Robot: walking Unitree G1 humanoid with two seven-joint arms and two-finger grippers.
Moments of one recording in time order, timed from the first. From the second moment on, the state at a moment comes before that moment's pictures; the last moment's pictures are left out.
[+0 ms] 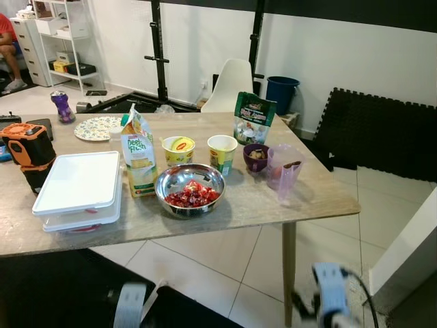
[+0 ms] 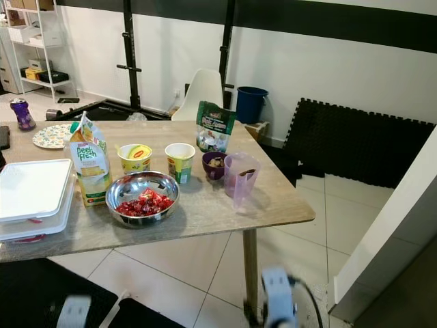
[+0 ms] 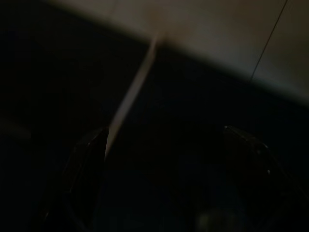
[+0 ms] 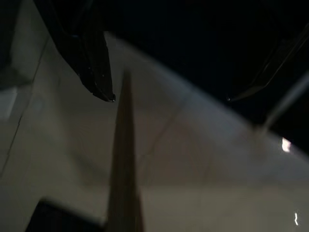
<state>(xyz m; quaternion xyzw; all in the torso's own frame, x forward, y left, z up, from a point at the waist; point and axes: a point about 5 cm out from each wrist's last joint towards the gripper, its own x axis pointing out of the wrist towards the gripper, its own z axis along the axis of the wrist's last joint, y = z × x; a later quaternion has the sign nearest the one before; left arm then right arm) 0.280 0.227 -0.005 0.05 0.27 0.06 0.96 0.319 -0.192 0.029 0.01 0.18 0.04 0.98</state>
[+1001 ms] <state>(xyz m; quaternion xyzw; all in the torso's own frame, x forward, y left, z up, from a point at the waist) 0.213 0.236 -0.053 0.06 0.36 0.07 0.93 0.247 -0.199 -0.037 0.01 0.30 0.02 0.95</state>
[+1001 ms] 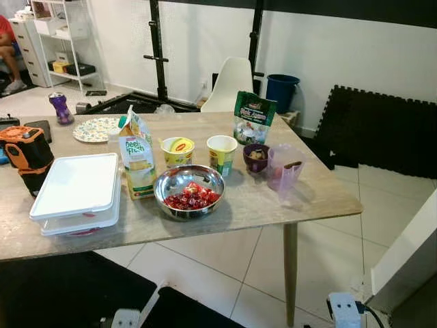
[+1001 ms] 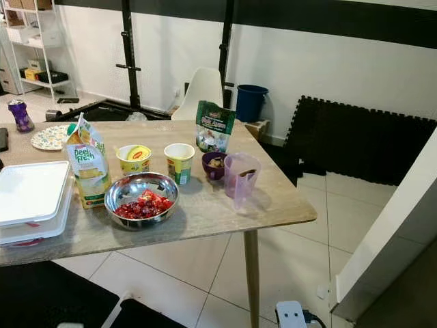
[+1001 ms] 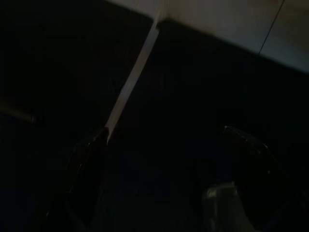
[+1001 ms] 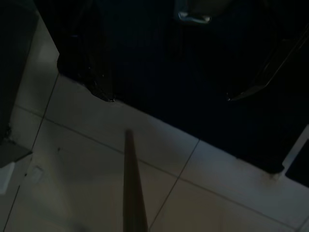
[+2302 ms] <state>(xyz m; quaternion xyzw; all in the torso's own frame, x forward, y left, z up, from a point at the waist) 0.308 0.230 0.028 0.03 0.20 0.06 0.98 0.338 -0.182 0.055 0.03 0.12 0.04 0.99</state>
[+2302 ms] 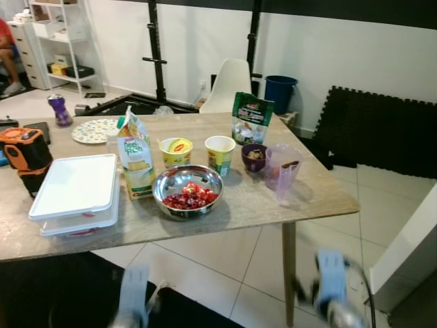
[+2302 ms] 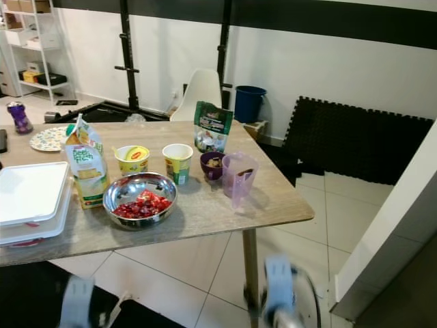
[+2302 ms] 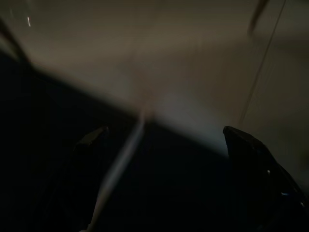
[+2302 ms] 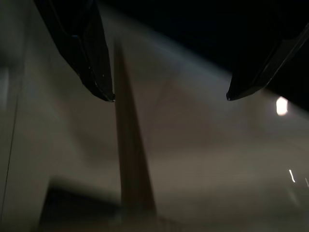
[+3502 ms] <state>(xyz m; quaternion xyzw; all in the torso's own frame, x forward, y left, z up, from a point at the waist) 0.232 0.222 -0.044 0.05 0.34 0.05 0.94 0.272 -0.189 -0.019 0.01 0.26 0.03 0.97</state>
